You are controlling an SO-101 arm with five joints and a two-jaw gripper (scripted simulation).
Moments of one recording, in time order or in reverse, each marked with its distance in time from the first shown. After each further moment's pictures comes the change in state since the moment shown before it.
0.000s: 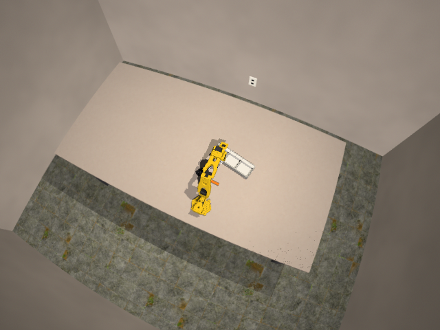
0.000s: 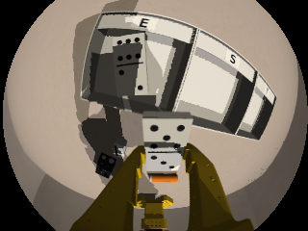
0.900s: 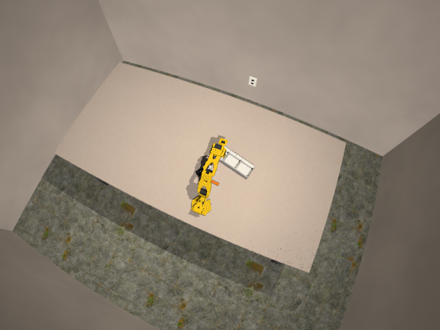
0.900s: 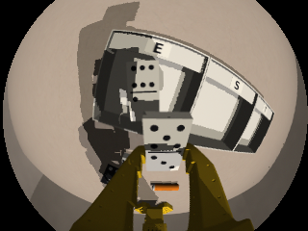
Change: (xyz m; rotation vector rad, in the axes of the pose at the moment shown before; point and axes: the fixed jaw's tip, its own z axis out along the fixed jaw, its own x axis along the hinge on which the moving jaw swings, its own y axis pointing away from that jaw) arm -0.021 0.009 0.002 -0.005 -0.052 -0.029
